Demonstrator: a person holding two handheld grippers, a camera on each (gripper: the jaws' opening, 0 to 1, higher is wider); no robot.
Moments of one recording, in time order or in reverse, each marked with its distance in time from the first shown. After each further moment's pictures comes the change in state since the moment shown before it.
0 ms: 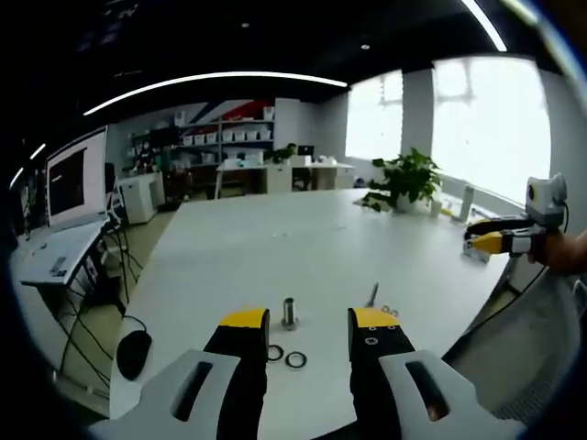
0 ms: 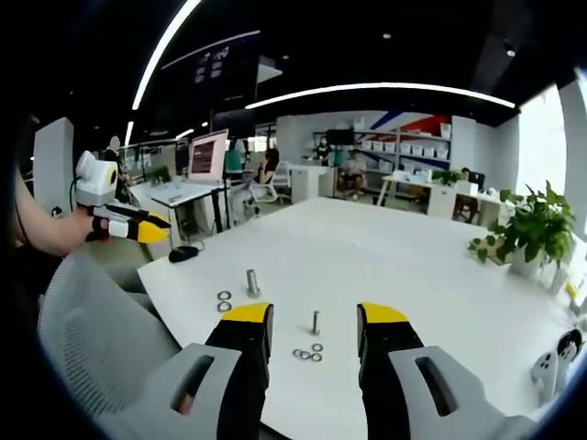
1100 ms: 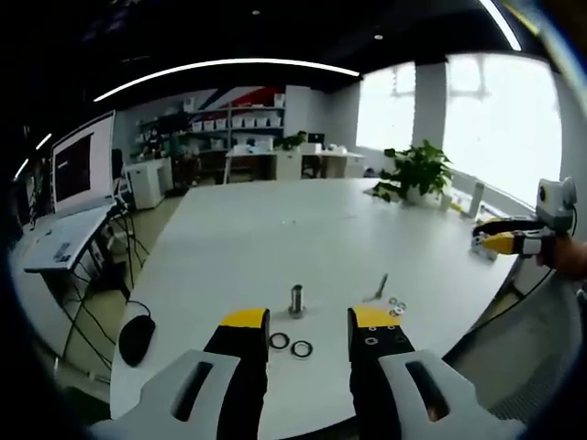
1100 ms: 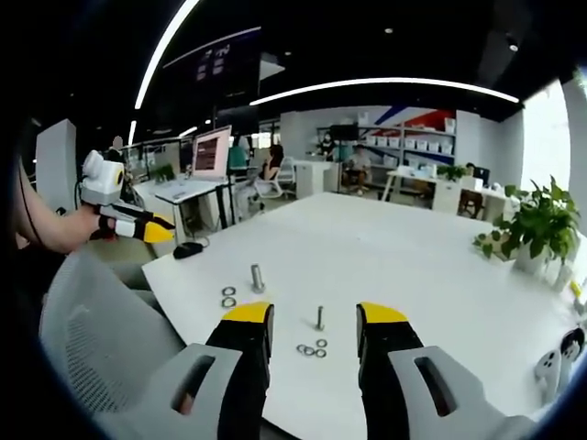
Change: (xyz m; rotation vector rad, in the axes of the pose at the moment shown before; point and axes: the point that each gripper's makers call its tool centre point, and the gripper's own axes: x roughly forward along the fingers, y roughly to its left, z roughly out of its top) left arm 0.002 0.009 -0.009 -0.037 0.051 0.045; right arm 0.002 0.003 -0.006 -0.007 0.027 0.022
